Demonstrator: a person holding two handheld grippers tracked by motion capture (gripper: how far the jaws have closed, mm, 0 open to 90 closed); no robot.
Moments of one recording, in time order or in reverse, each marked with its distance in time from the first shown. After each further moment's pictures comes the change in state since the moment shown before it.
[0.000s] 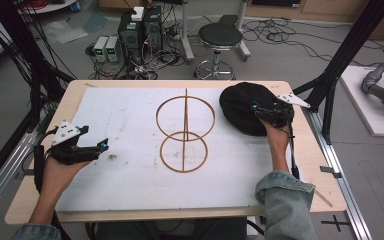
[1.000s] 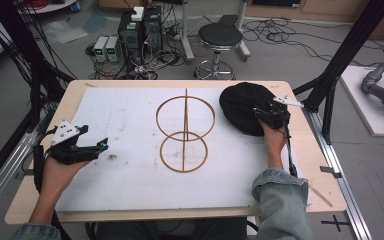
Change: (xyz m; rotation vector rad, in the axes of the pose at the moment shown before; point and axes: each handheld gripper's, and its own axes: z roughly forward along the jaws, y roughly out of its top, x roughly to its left) left arm 0.000 0.000 -0.001 -0.014 -0.003 -0.004; right arm -0.009 -0.020 0.020 0.121 -0.045 0.048
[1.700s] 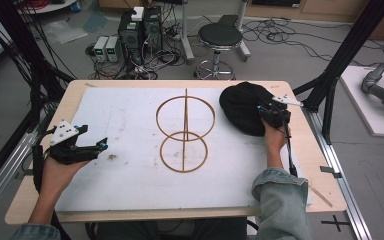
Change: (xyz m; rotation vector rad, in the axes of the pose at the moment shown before) left arm 0.001 0.001 -0.002 -0.005 0.002 0.002; right arm 0.006 0.007 -0.006 0.000 -0.036 -0.047
